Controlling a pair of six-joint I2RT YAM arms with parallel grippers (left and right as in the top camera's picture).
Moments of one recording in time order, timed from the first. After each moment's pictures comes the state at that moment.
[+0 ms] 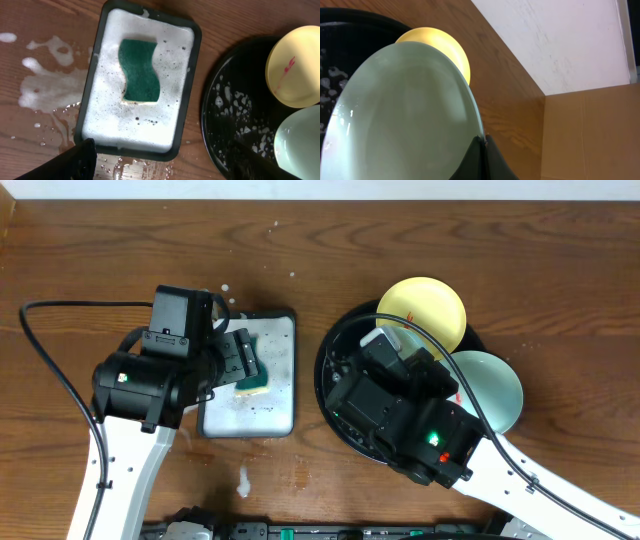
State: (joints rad) left arm -0.21 1.19 1.32 -1.20 0.01 -0.46; right arm 1.01 1.33 1.24 -1.07 0.99 0.08
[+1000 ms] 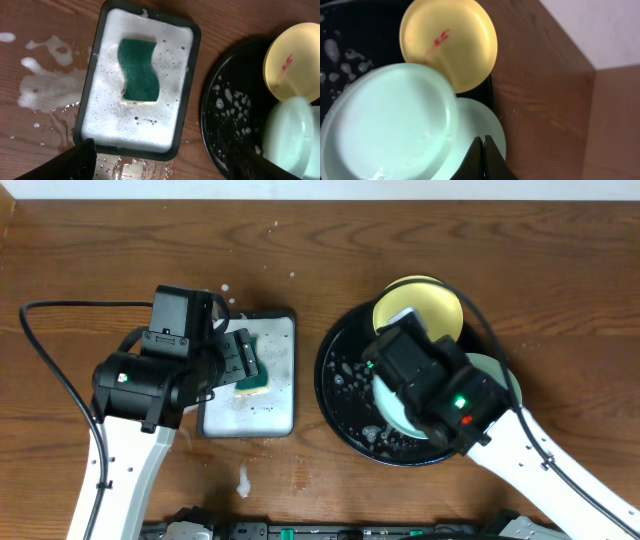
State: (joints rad) left arm -0.21 1.19 1.32 -1.20 0.01 -0.46; right arm 0.79 1.33 1.24 -1.05 0.69 0.04
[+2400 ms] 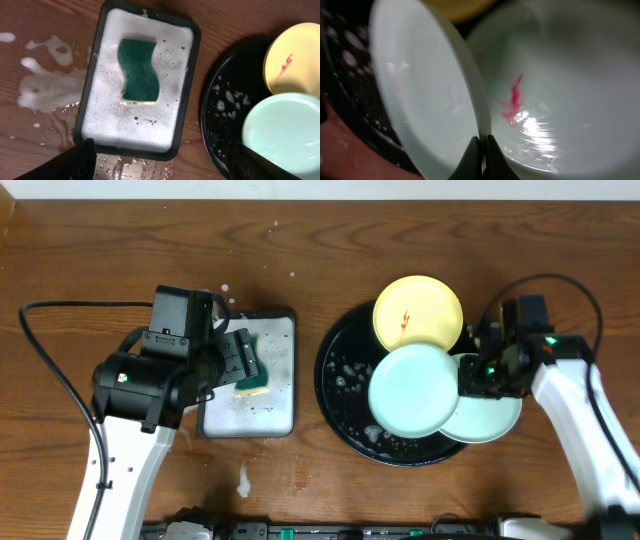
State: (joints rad) left arm -0.21 1.19 1.32 -1.20 0.01 -0.46; right arm 0.05 1.41 1.05 -1.00 -0.23 0.11
